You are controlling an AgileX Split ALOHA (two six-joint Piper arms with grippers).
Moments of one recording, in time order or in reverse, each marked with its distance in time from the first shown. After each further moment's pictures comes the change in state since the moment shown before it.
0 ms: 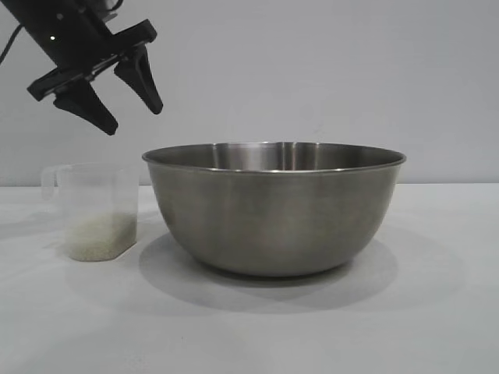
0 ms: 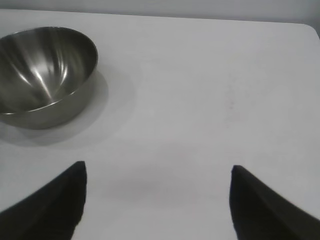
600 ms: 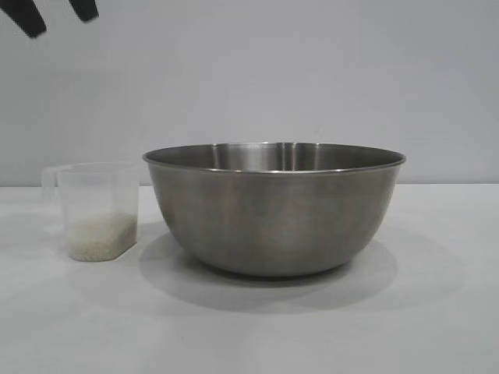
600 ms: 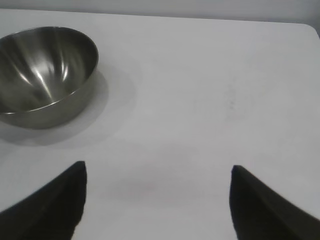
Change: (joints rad) left arm 0.000 -0.270 0.000 0.115 0.262 -0.151; right arm -0.077 0.000 0.000 0.003 0.000 0.000
